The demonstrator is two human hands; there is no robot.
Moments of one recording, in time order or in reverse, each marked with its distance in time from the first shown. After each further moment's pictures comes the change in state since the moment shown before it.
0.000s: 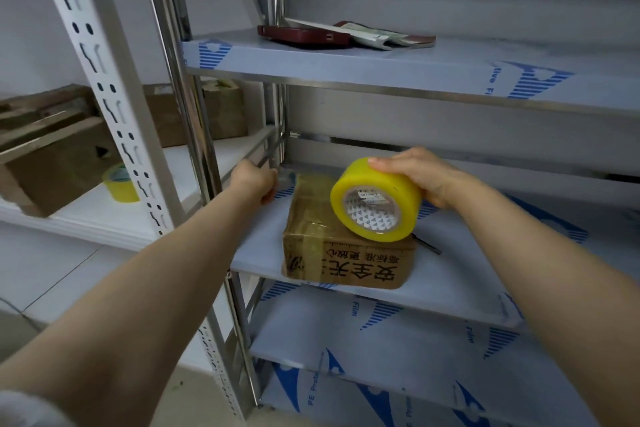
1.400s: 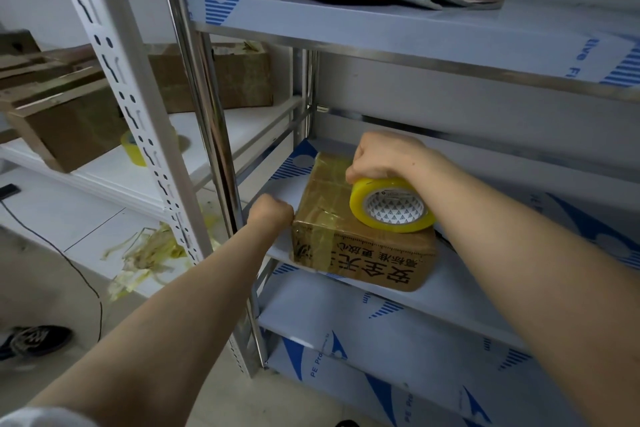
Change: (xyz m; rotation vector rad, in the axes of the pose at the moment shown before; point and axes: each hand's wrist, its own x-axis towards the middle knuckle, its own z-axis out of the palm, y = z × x) left_hand 0.006 -0.083 0.035 0.267 0.029 -0.175; right_hand 0.072 -0.024 0.049 -1.046 -0.112 -0.036
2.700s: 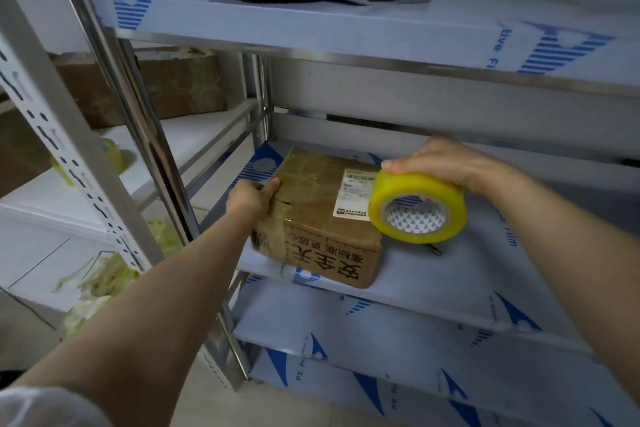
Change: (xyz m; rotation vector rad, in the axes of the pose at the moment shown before) left_hand 0.018 0.036 0.026 0.025 -0.039 0.192; right_hand -0.056 0.122 -0.002 0.613 0.054 0.148
